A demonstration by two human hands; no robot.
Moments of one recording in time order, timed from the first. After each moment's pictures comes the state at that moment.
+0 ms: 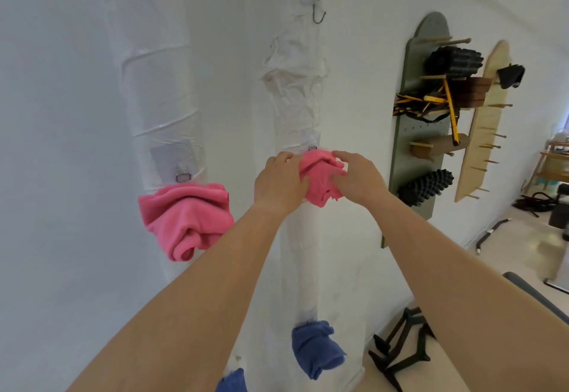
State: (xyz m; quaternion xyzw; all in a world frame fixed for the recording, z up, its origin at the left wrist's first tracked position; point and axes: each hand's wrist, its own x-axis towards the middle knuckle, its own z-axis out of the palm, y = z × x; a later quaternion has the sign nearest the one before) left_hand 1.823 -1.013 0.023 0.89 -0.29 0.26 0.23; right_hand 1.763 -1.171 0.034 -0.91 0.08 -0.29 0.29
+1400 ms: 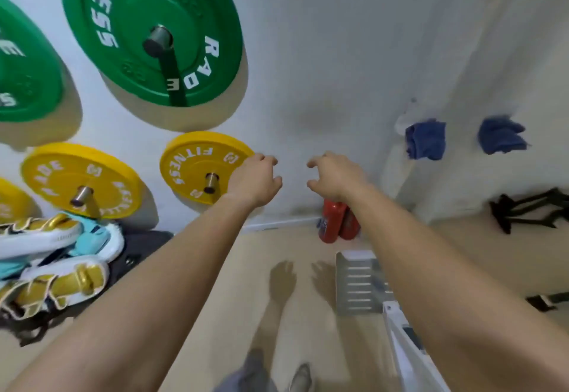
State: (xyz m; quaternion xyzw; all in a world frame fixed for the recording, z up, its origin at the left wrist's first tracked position) left_hand 1.334 -0.353 -0.271 0.99 0.02 0.01 0.11; right_hand 1.362 -0.537 -0.255 -0.98 -0.16 0.08 0.10
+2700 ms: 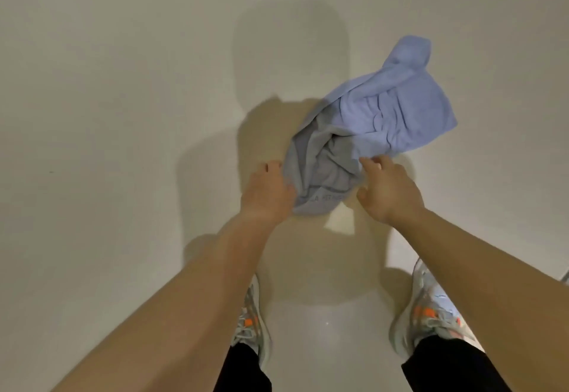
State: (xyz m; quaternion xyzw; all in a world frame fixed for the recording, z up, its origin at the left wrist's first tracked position) left_hand 0.797 -0.066 -1.220 0.87 0.26 -0.34 0.25; right_hand 0.865 -0.278 -1.228 -0.91 -0.11 0.39 0.09
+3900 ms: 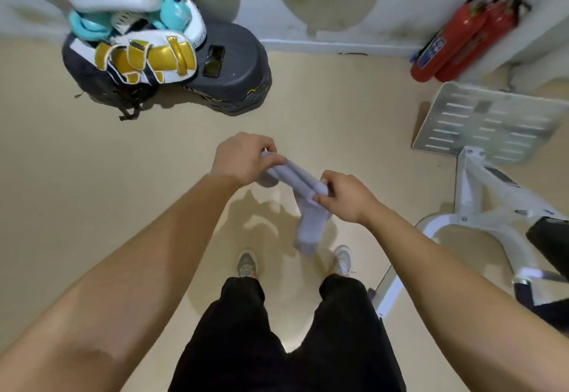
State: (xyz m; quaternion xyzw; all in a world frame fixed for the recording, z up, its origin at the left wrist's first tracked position) left_hand 0.862 -0.045 -0.526 0.96 0.12 -0.13 0.23; right_hand 0.891 -0.286 -0.560 -0.88 -0.21 0.36 0.23
